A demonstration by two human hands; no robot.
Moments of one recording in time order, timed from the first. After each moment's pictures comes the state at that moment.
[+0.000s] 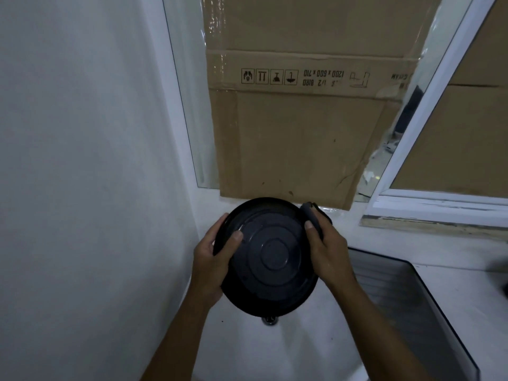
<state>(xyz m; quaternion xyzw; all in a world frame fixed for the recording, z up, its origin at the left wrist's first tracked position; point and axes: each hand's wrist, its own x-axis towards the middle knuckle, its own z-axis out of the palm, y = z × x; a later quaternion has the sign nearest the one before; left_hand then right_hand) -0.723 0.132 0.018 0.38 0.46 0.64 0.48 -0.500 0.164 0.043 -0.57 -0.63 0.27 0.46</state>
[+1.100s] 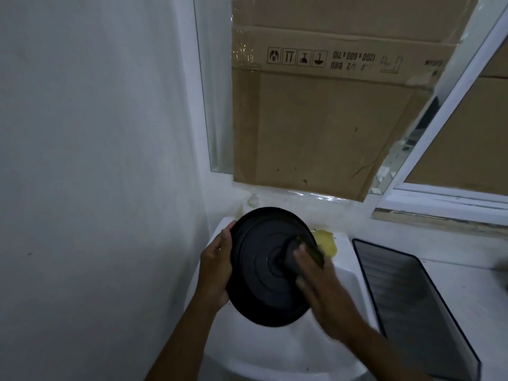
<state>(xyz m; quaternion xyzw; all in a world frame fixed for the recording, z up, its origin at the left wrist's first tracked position) -0.734 0.106 -0.012 0.31 0.50 0.61 0.53 -0.496 0.086 -0.017 -0.47 -0.82 0.19 0.27</state>
